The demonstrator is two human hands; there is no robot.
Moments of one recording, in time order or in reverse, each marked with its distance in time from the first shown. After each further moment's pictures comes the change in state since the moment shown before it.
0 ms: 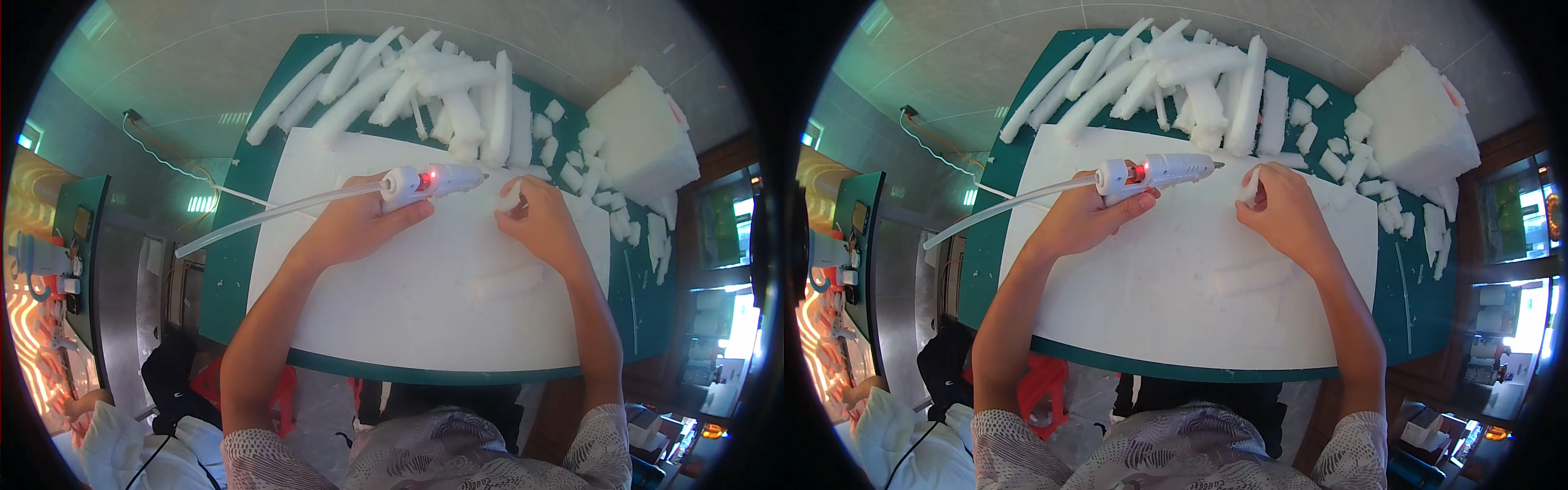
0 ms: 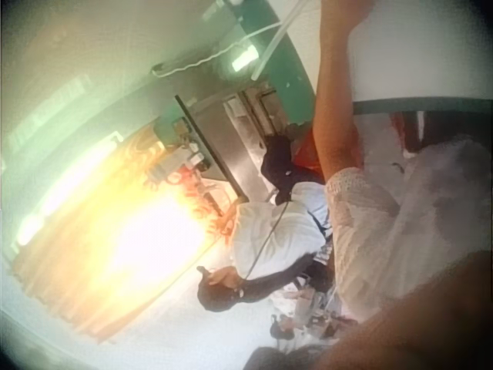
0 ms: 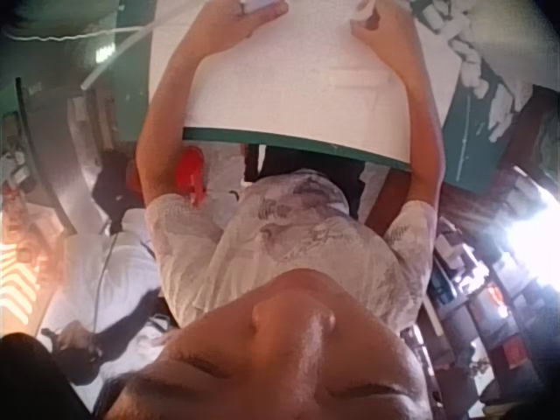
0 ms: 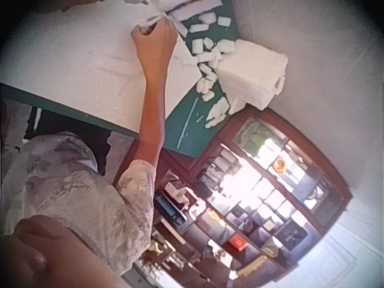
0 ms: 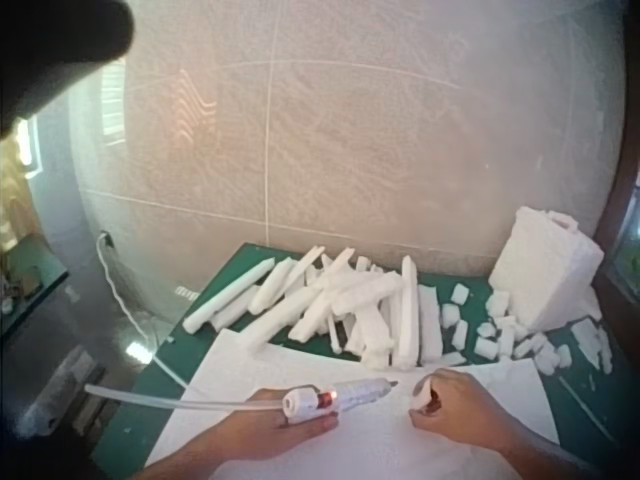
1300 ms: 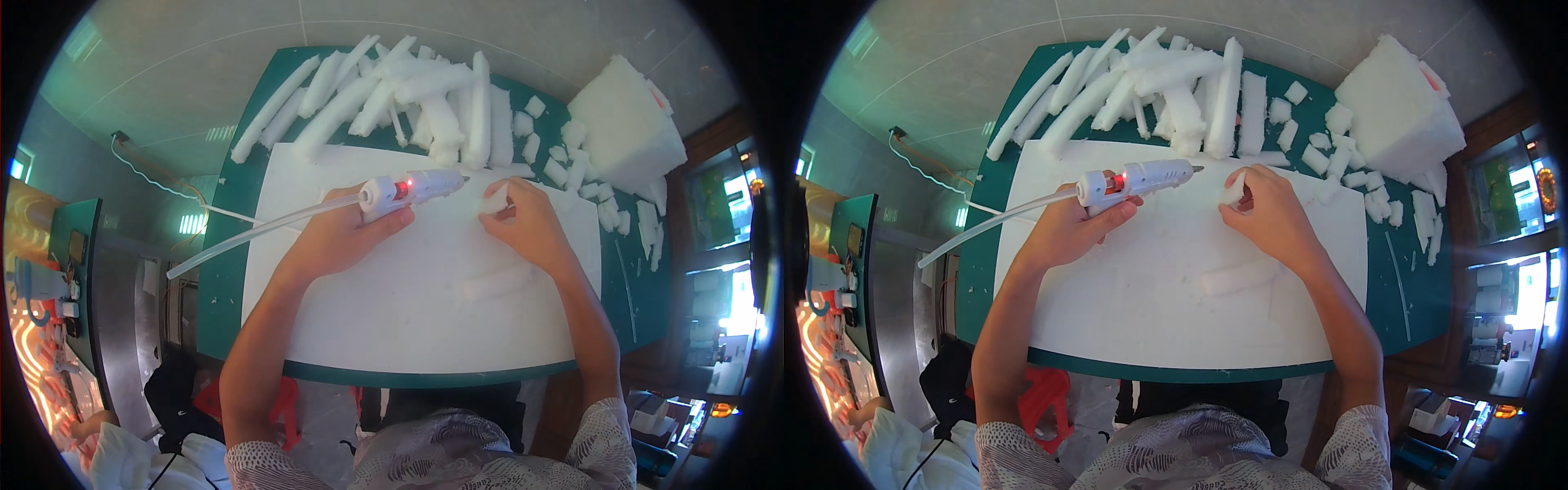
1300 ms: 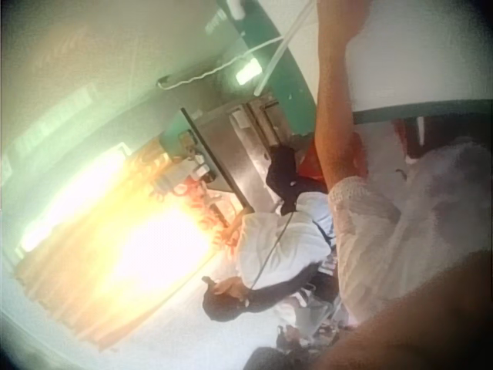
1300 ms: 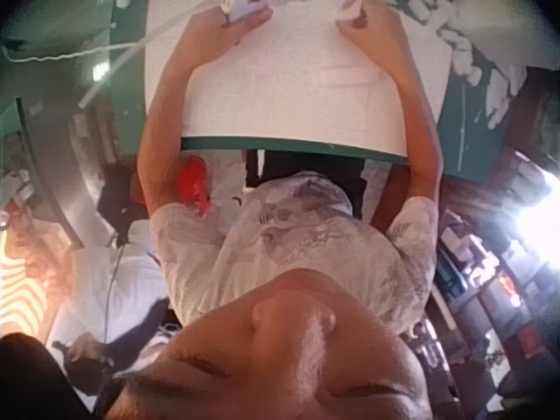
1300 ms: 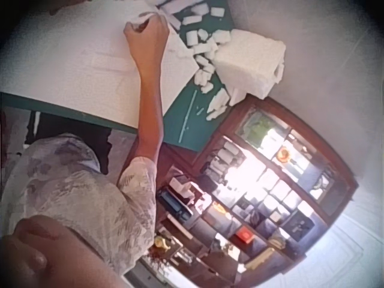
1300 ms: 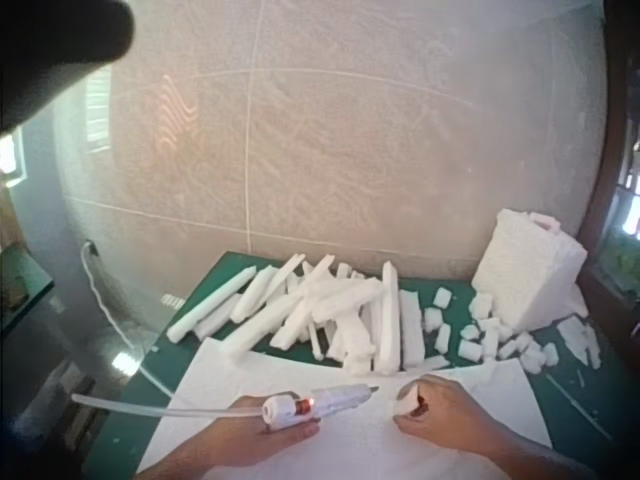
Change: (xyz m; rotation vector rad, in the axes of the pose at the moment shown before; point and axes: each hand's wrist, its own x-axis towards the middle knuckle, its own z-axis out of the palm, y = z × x) left_hand -0.001 0.006 -0.005 -0.060 -0.044 -0.053; right_hand -0.005 0.008 0.005 0.135 0.056 -0.052
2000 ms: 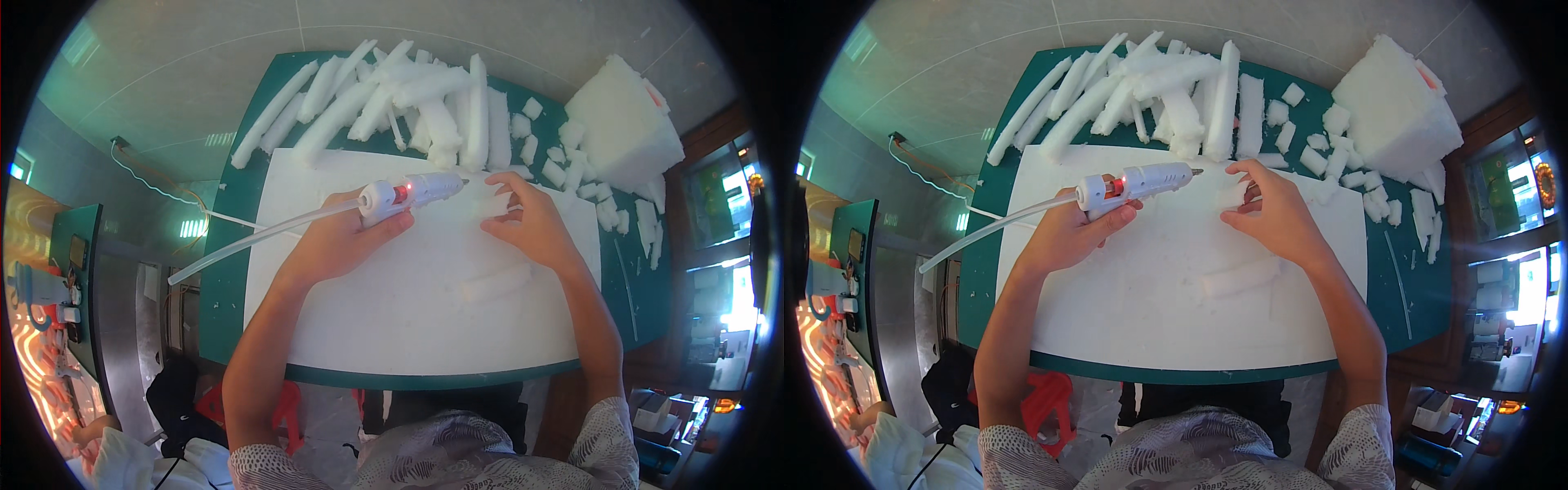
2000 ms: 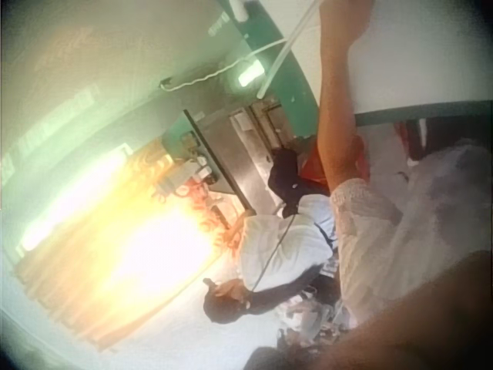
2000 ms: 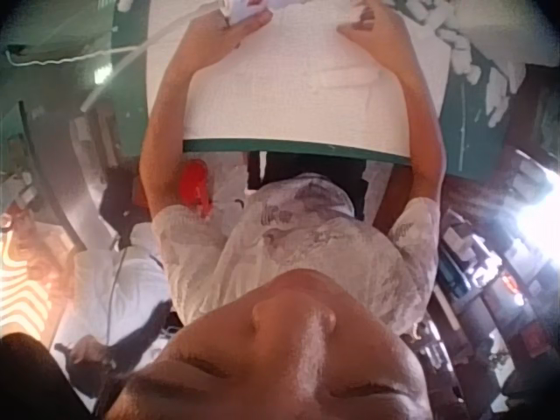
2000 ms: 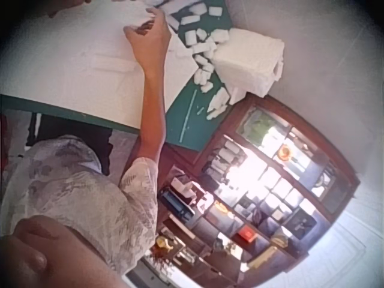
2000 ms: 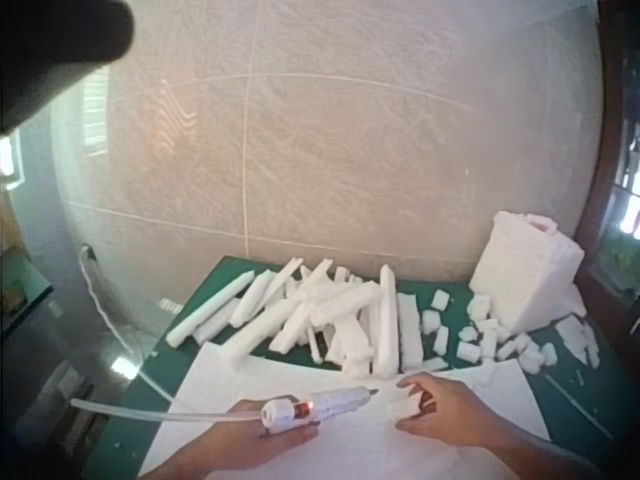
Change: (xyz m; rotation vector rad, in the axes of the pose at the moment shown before) left_hand 0.000 0.003 0.000 -0.028 -0.002 -0.028; right_hand -0.003 -0.004 -0.011 0.101 -0.074 0.137
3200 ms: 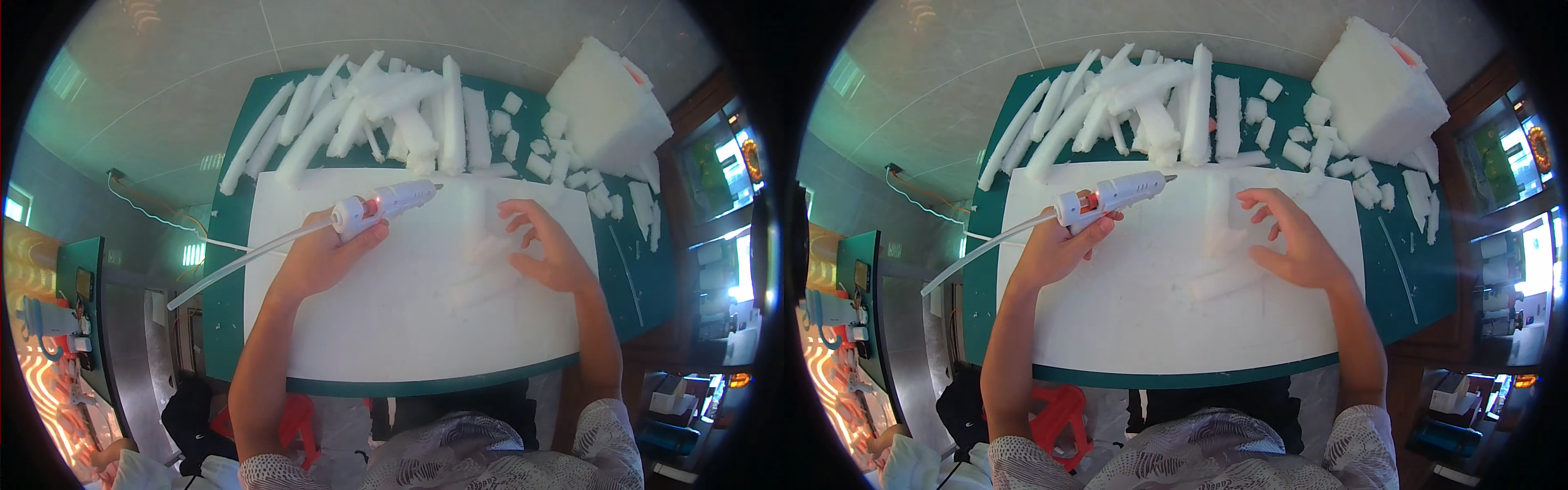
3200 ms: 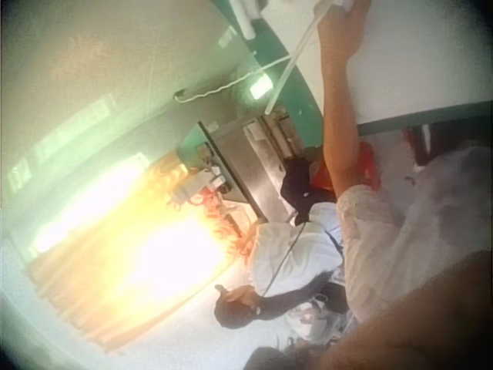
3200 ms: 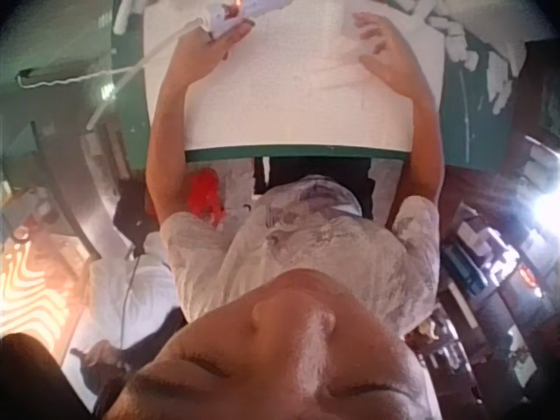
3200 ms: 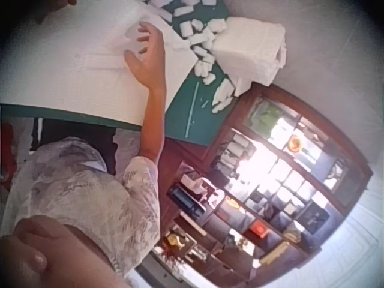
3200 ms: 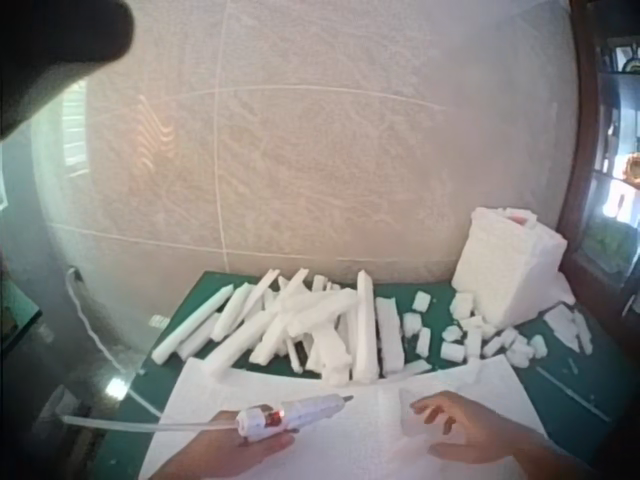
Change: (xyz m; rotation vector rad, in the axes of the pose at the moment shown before) left_hand 0.001 -0.002 0.000 0.053 0.026 0.001; right_hand -0.046 0.044 -0.027 0.160 -0.146 -0.271
